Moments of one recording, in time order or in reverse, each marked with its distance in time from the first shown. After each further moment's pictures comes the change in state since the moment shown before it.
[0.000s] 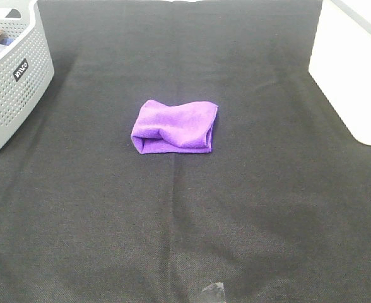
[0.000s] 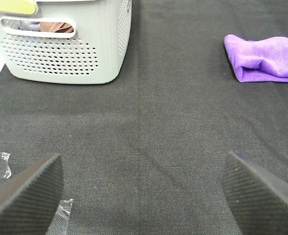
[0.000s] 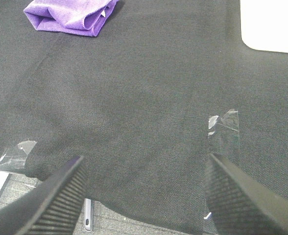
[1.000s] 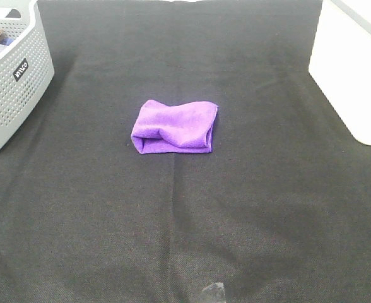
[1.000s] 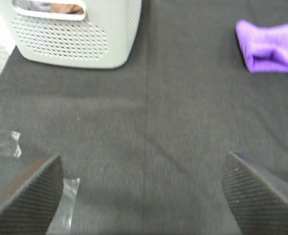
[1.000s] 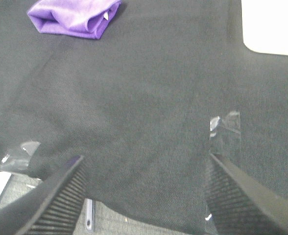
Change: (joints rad) left arm 0.050 0.000 -0.026 0.005 0.060 -0.011; right arm 0.000 0.000 -0.002 0.003 0.002 -0.001
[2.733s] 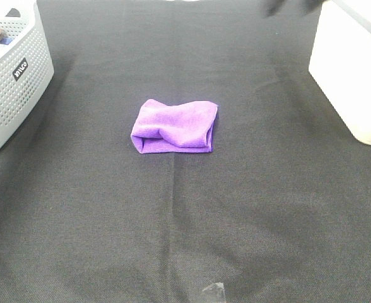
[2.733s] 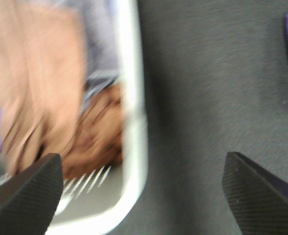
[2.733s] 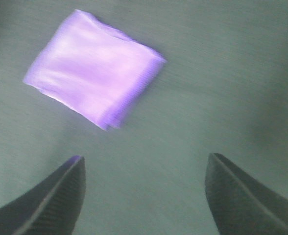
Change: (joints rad) left arm -0.102 1.843 -1.292 0.059 0.076 0.133; right arm 0.134 1.825 -1.425 0.022 0.102 -0.053
